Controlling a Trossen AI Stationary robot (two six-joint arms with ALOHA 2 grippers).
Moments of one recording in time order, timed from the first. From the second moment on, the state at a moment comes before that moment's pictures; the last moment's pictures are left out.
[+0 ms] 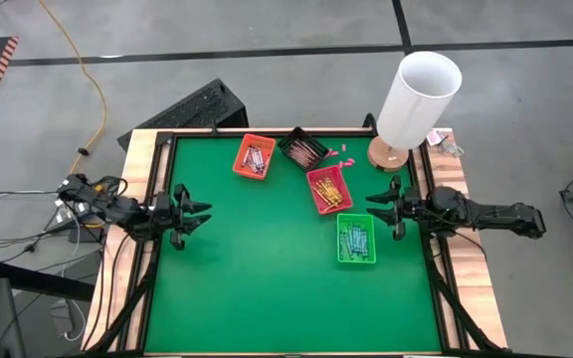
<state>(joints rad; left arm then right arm) -0.45 0.01 0.01 0.26 -0.61 -0.09 -0.06 0.01 0.01 0.03 0.04 0.14</state>
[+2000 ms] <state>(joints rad) -0.45 0.01 0.01 0.08 -0.61 -0.33 -0.06 0.01 0.00 0.03 0.04 0.14</state>
